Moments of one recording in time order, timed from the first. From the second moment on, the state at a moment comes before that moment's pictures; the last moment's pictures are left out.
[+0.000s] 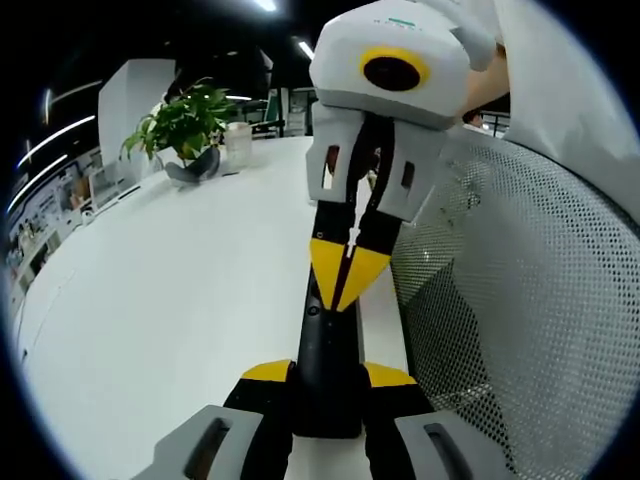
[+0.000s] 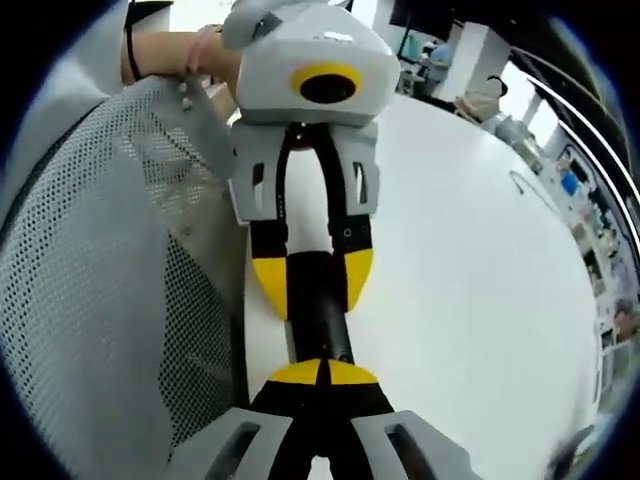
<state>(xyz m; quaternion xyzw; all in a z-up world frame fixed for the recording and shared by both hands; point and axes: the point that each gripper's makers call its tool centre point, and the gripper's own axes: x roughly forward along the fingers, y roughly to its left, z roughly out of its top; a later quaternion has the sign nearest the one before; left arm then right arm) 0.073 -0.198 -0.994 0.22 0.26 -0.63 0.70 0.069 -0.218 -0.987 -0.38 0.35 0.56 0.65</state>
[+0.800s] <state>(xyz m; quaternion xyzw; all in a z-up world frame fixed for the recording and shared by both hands) 0.071 -0.198 -0.994 0.22 0.25 -0.64 0.69 0.082 -0.219 -0.988 -0.33 0.39 0.56 0.65</state>
